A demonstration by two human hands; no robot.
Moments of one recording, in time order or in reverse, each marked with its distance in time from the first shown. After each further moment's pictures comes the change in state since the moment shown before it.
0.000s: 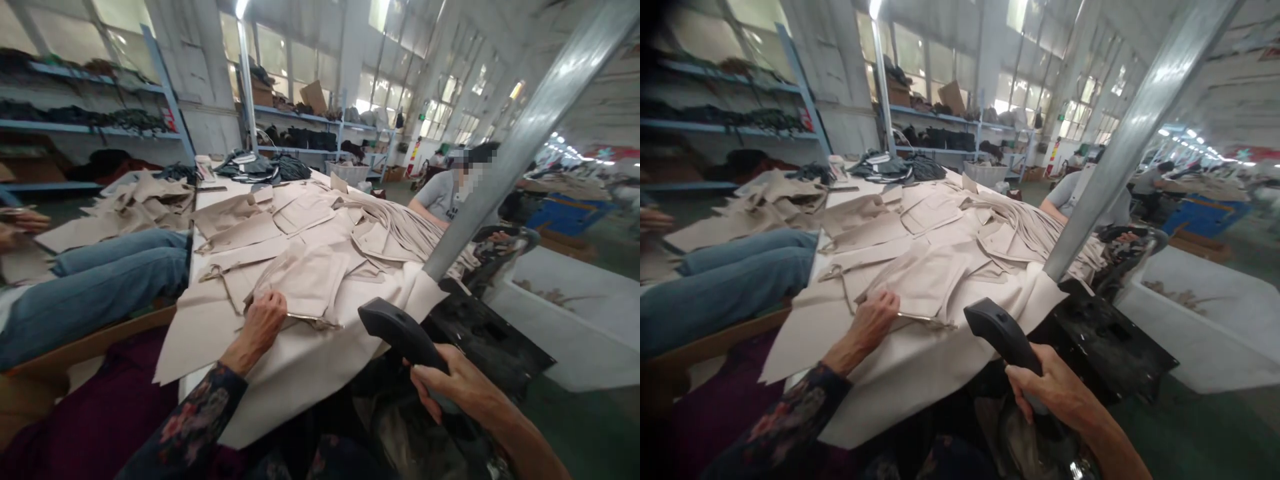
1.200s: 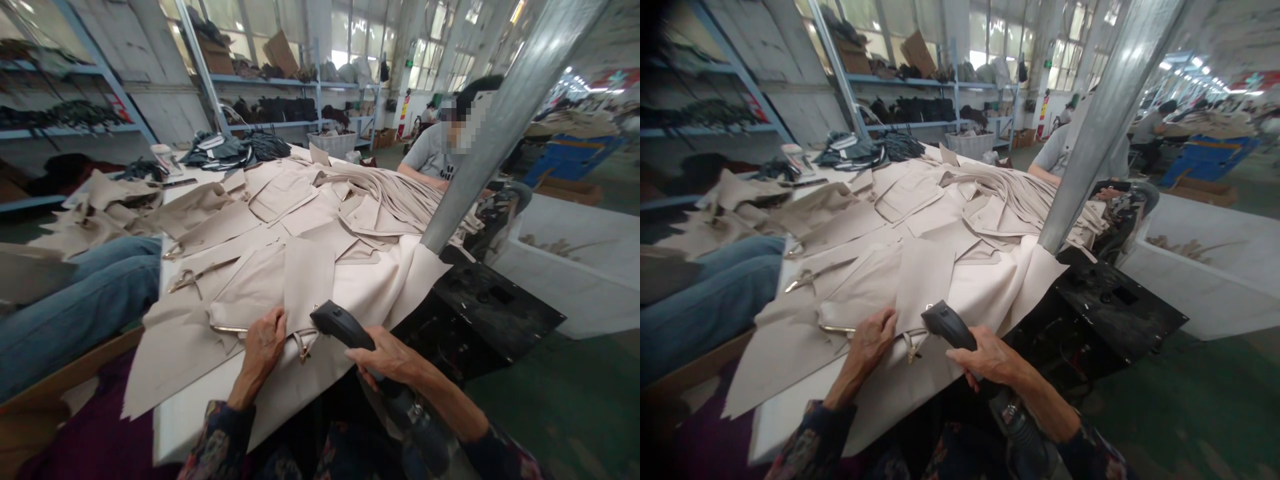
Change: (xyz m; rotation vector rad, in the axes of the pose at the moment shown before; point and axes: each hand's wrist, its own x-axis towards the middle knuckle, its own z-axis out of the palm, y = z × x) left_hand 0.003 0.043 0.032 -0.579 -0.087 -0.315; right_hand 0.087 0.043 0.038 0.130 -0.171 0.100
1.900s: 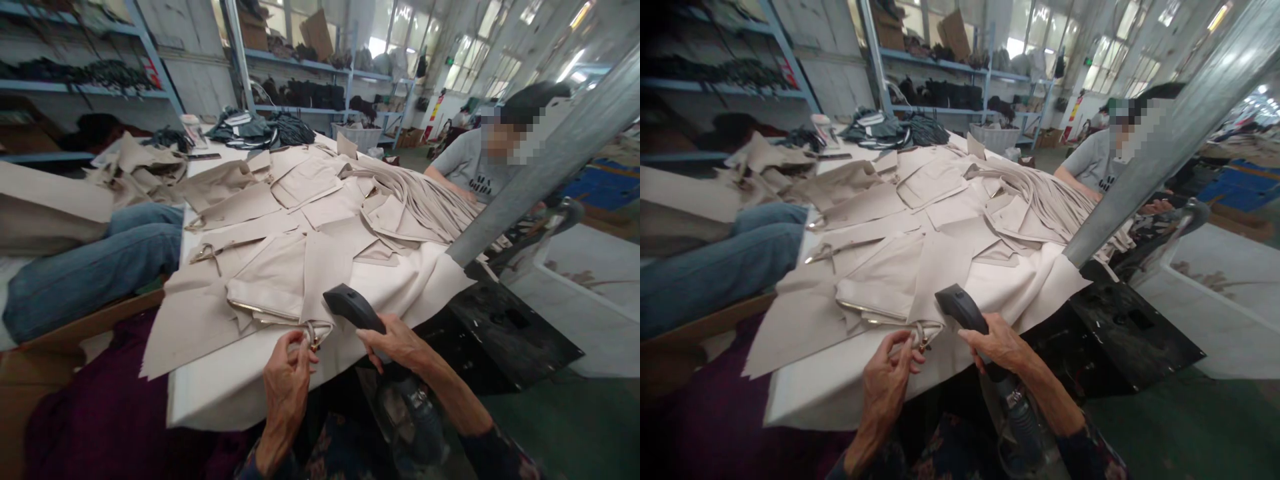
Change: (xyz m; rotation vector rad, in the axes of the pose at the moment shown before) left_hand -0.075 0.030 0.027 -0.922 0.212 -0.462; right_hand 0.021 -0.022 -0.007 -0.089 0.007 0.008
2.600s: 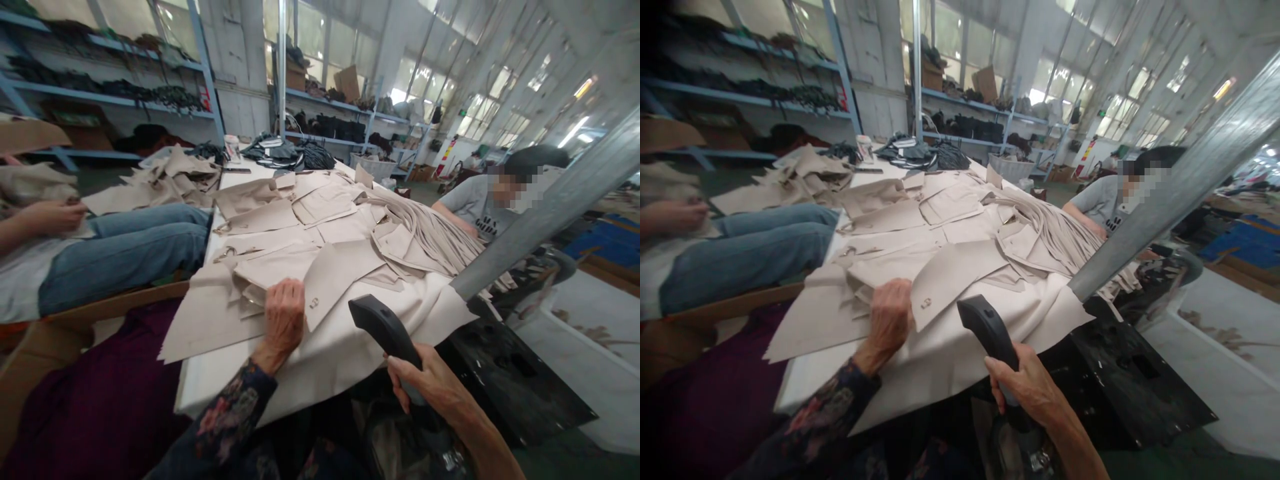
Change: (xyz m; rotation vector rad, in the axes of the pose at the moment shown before) left_hand 0.082 0.057 -0.017 1.084 0.300 0.918; right_hand -0.046 -0.019 -0.005 -0.018 0.104 -0.036
